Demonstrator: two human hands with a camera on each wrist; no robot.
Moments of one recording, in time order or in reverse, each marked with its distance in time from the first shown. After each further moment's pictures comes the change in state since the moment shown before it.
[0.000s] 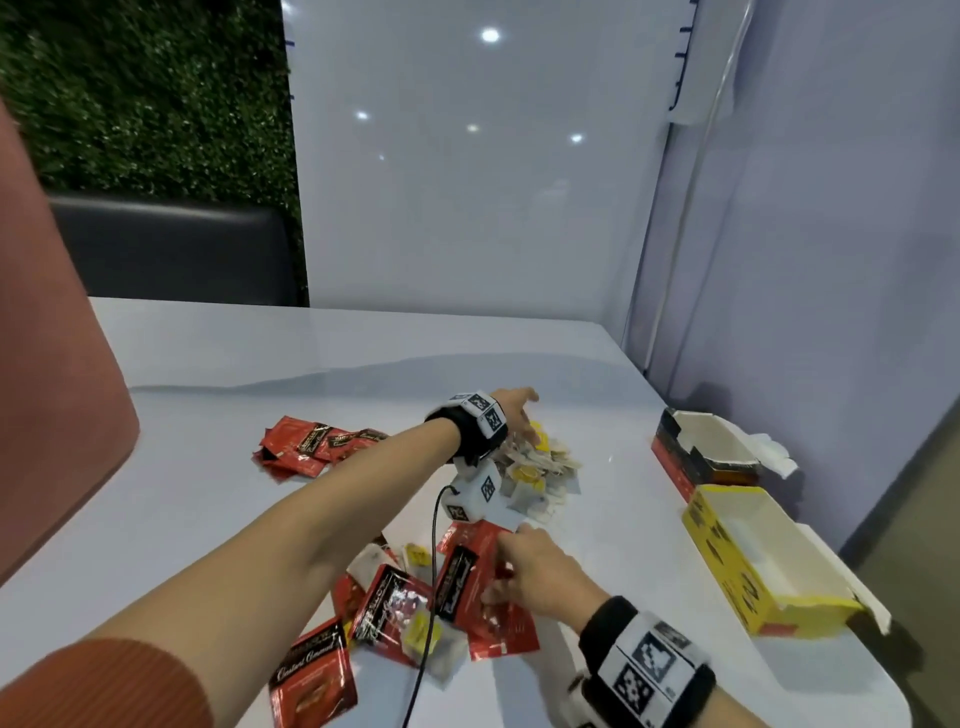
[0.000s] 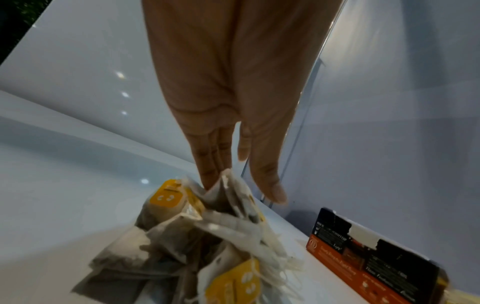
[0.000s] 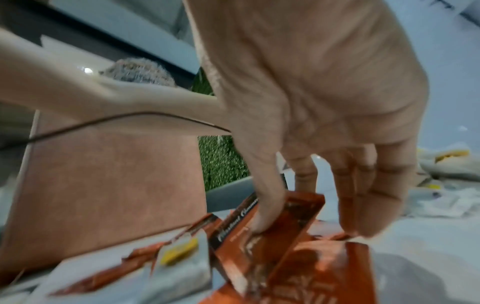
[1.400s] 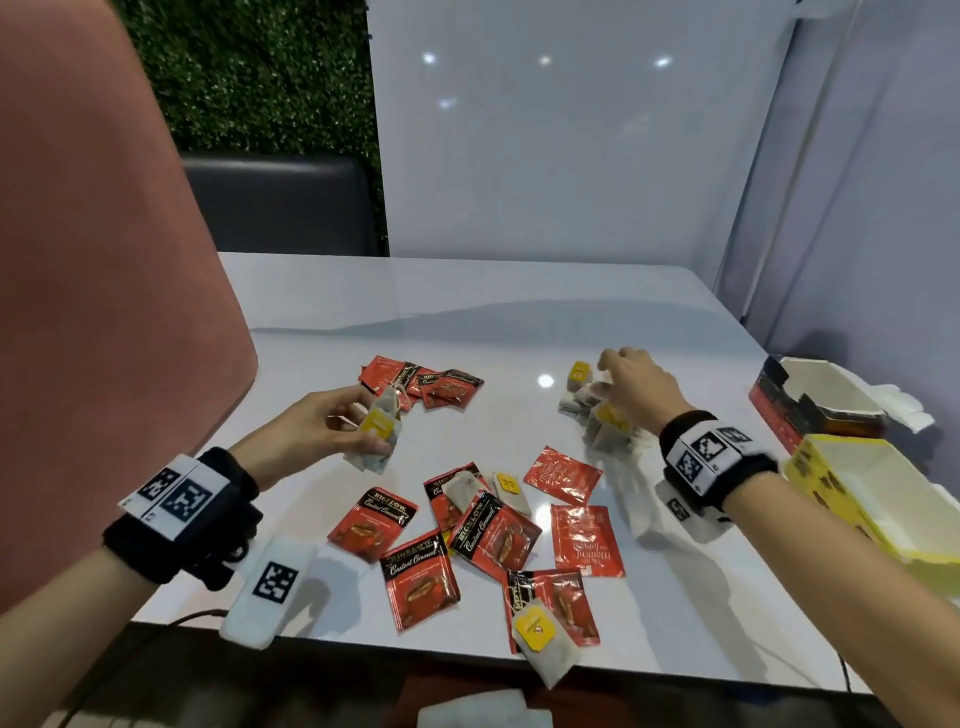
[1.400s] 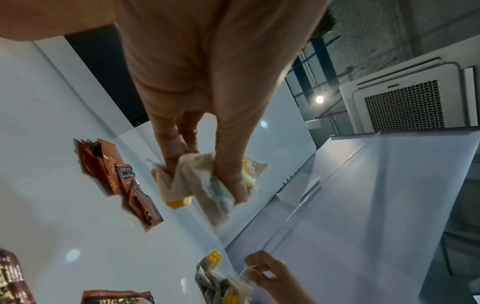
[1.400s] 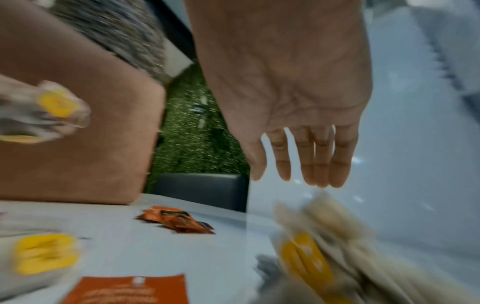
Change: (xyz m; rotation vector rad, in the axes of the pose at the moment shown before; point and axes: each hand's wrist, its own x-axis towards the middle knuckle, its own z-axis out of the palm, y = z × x) left_hand -0.288 -0.140 -0.039 -0.473 0.308 -0.125; right_hand 0.086 0.020 -0.068 -0.224 0.420 -0.020
